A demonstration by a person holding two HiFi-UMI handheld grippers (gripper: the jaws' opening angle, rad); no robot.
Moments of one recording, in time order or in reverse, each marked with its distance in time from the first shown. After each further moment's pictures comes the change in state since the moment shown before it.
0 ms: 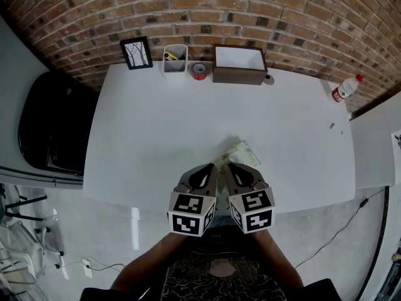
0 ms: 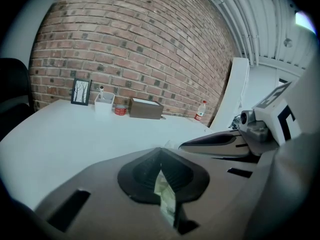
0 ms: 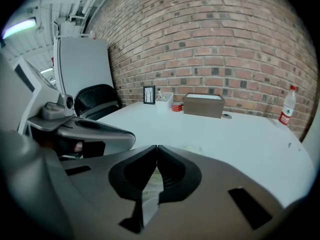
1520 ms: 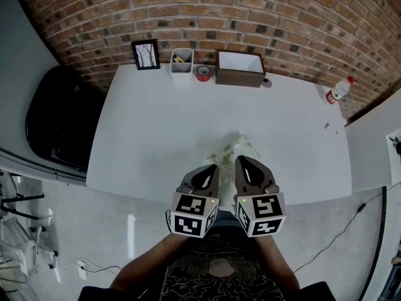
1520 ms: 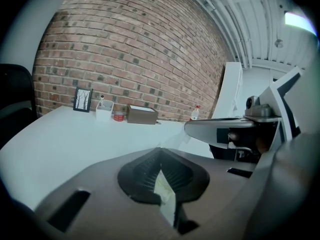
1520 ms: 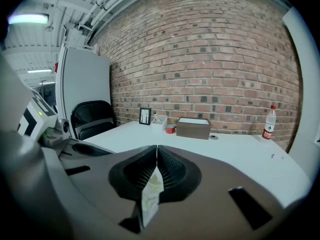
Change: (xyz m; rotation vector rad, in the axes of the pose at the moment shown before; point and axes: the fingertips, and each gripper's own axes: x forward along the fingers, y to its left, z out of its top) left arm -0.047 -0.023 0.000 0.030 -0.072 -0.018; right arm -0.067 0.014 0.042 -0.016 -0.237 -0.112
